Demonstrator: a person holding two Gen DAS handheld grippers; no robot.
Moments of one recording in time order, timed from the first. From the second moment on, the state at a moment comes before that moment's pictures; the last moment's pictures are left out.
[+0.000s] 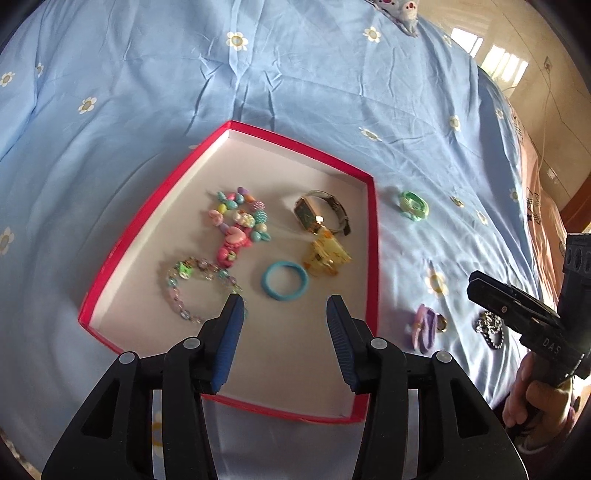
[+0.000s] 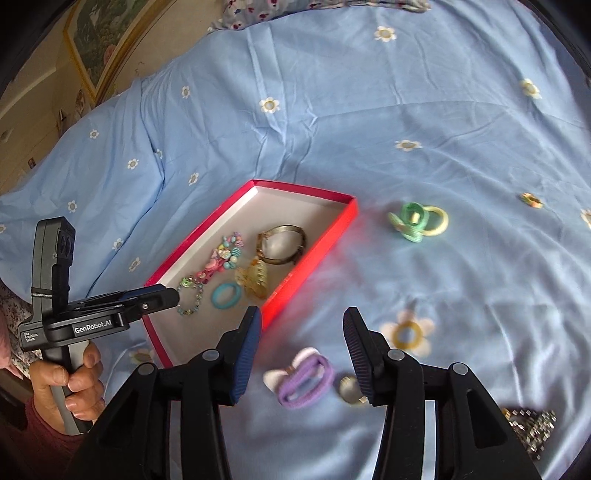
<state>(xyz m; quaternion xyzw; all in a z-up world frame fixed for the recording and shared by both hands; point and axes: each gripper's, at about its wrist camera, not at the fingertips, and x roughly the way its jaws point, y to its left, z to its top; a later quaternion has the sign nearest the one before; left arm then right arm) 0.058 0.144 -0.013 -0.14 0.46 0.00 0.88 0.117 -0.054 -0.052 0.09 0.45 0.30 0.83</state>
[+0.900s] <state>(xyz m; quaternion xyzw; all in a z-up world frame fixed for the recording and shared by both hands) 0.043 0.045 -0.022 -0.09 0.49 -0.08 0.87 0.037 -0.169 -0.070 0.10 0.46 0.20 0.86</state>
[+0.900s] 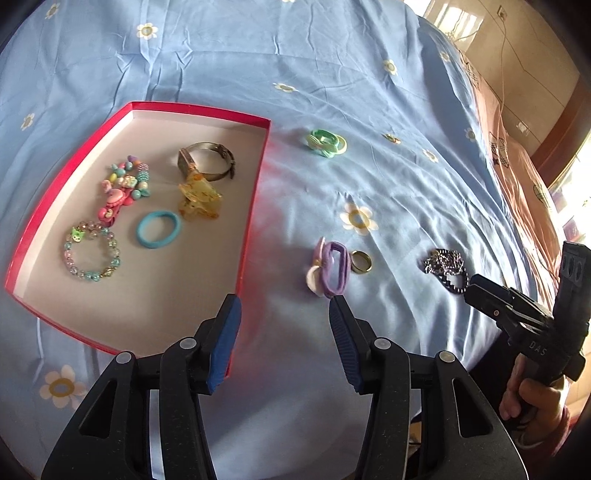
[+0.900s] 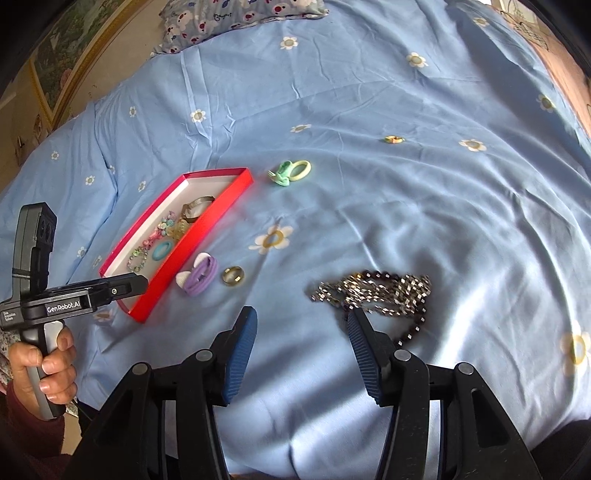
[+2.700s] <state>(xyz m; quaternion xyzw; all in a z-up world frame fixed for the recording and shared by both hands) 0.087 0.006 -0.032 -0.03 0.48 -0.12 0.87 0.074 -0.184 -0.074 0.07 0.44 0.14 0.88</state>
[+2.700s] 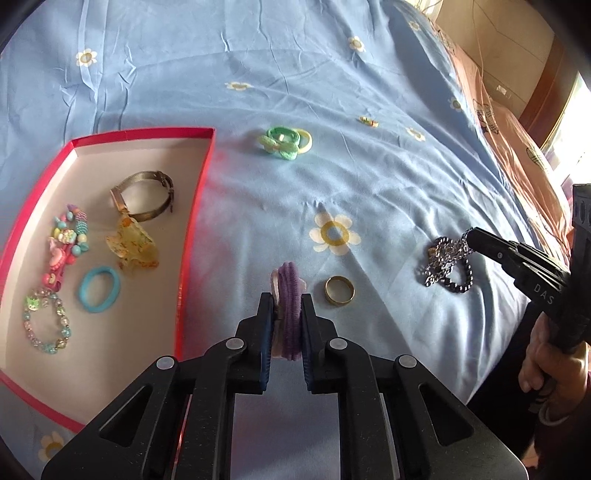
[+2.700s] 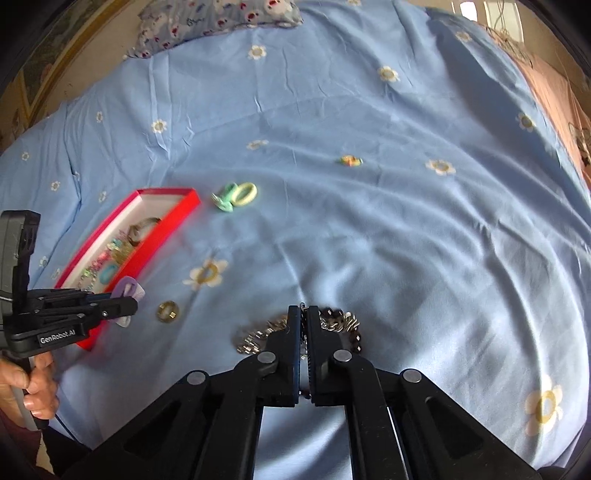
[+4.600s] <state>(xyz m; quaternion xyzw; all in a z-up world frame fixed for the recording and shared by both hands) 0.047 0.190 -0.026 -0.13 0.45 0.03 0.88 0.100 0.051 -0.001 0.05 0.38 0.41 0.83</state>
